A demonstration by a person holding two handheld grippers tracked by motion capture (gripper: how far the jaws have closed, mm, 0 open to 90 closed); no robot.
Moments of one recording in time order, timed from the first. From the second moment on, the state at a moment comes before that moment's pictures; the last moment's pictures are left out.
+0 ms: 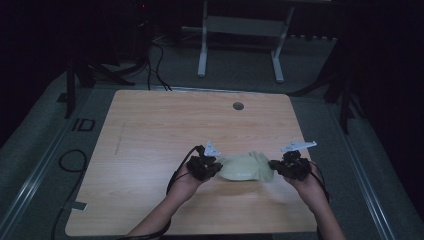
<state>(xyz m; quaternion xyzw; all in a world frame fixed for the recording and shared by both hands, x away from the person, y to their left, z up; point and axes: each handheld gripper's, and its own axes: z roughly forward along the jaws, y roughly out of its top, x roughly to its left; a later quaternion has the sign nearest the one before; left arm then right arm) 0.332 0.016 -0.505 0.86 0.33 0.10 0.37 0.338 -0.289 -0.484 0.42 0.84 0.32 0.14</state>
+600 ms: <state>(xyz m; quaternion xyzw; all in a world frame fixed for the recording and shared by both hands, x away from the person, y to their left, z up) 0.373 0.011 -0.537 0.87 0.36 0.09 0.33 0.392 -0.281 -0.521 0.45 0.84 0.27 0.10</state>
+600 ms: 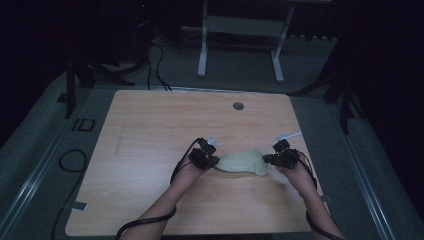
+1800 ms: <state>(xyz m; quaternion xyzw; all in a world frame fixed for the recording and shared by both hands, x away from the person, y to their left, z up) 0.359 0.031 -0.540 0.84 0.38 0.11 0.37 0.383 -0.292 -0.527 0.45 0.84 0.30 0.09</state>
